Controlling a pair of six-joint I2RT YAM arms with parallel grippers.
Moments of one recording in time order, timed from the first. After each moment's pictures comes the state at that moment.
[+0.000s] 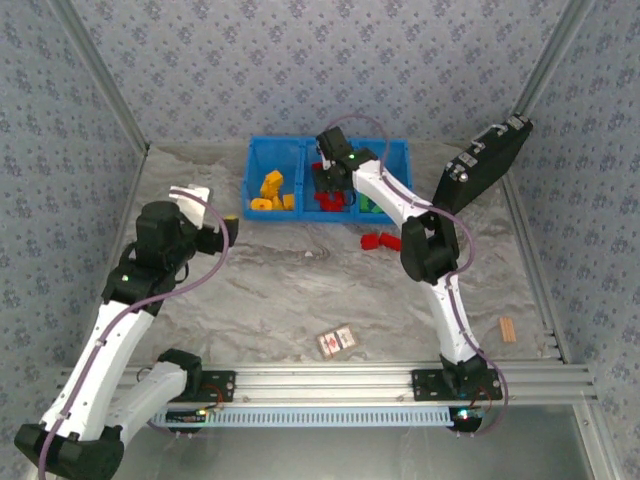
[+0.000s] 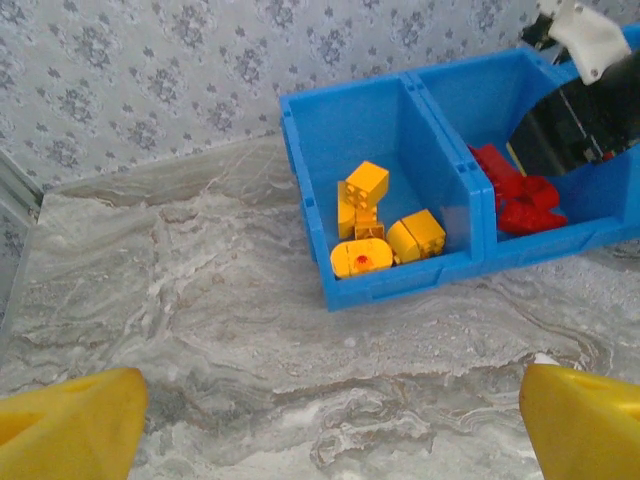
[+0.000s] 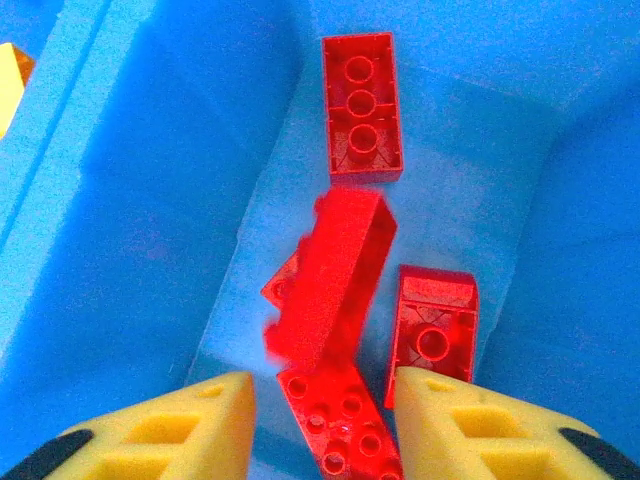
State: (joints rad) left arm -0.31 0.82 0.96 -0.57 -0.08 0.03; right arm 0.53 2.33 2.15 -0.77 0.07 0.20
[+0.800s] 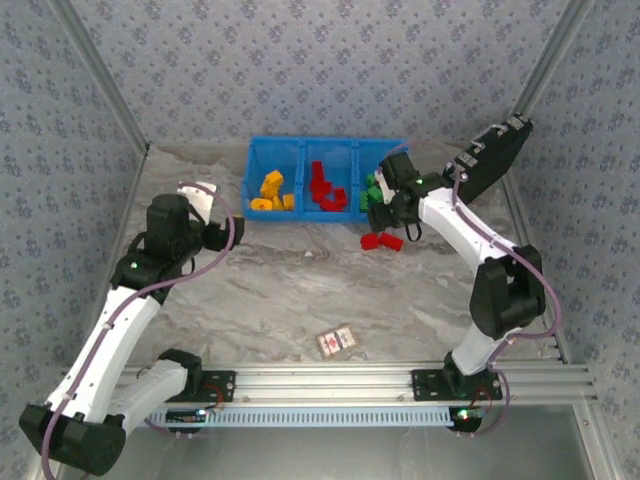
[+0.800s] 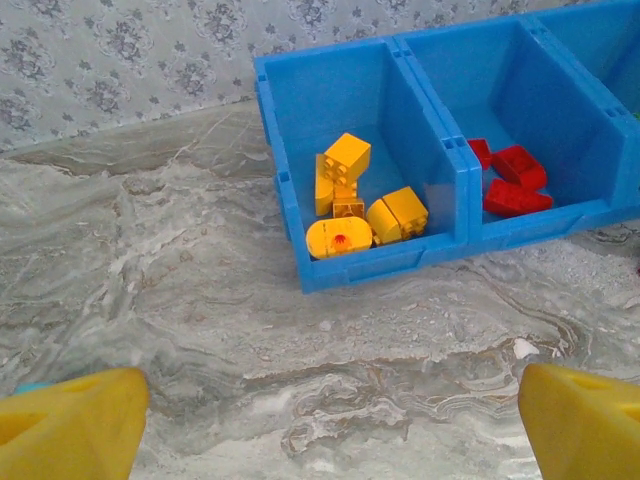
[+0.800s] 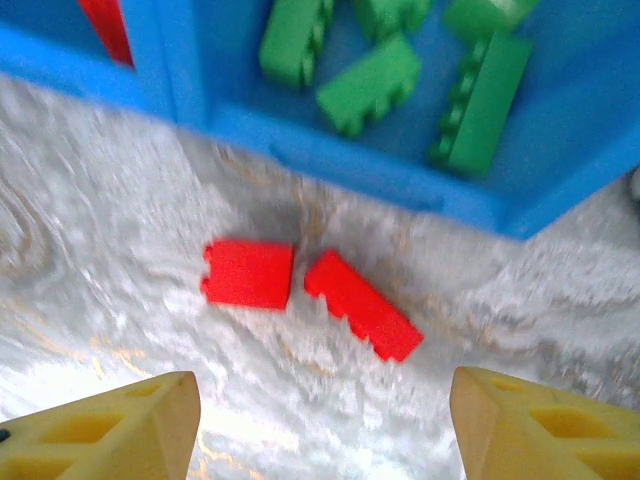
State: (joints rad) left arm -0.31 0.91 0.97 -0.58 -0.04 -0.01; right arm 0.39 1.67 1.40 -0.90 0.07 0.07
